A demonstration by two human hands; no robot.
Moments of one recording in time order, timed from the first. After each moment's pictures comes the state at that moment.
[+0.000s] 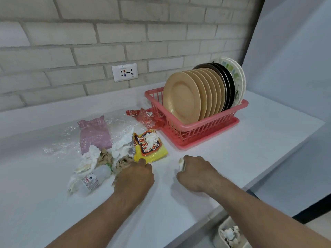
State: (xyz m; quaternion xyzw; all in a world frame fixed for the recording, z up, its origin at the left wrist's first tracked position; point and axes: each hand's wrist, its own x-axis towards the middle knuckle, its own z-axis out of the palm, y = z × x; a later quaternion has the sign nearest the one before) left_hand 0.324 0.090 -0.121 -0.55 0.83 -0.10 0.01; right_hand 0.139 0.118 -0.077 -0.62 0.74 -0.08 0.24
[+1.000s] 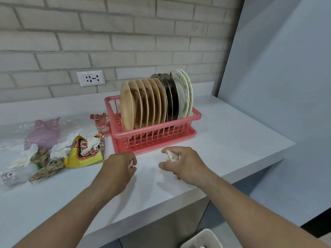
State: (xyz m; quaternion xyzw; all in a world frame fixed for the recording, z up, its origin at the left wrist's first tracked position) left_hand 0.135 0.109 -0.078 -0.63 0.73 0.12 -0.25; right_hand -0.084 0.119 -0.060 -0.61 0.57 -0.35 0.43
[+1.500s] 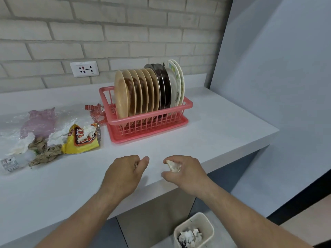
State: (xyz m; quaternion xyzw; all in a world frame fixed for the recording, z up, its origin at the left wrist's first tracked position) left_hand 0.103 0.170 -0.090 -0.61 0.72 0.17 -0.28; right_hand -0.096 0.188 -0.086 -0.62 0.62 -0.30 0.38
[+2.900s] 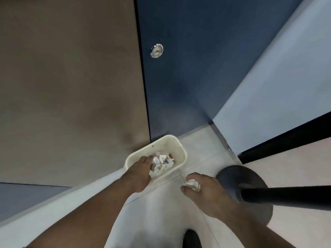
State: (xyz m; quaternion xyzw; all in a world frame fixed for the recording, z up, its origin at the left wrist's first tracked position) left_hand -0.162 0.175 -0.669 -0.55 0.75 0.36 0.10; right_hand -0.383 0.273 -0.611 -0.53 0.73 -0.09 0.42
